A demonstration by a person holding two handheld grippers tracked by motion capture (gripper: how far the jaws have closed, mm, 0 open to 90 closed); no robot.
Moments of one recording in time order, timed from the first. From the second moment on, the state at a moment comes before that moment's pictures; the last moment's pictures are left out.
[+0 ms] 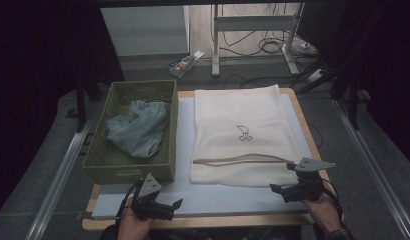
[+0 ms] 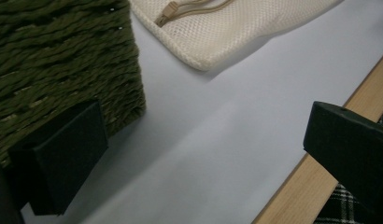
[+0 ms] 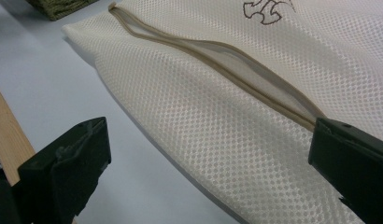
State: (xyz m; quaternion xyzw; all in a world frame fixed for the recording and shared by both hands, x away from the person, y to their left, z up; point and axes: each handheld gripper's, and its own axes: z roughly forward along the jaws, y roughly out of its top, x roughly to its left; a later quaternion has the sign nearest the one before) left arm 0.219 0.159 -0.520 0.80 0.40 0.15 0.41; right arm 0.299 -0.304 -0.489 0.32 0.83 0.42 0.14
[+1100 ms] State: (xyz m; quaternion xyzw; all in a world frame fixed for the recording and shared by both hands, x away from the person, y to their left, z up) left arm 0.222 0.157 -0.524 0.81 0.39 0.14 0.41; right arm 0.301 -0.306 -0.491 0.34 0.83 0.43 0.13
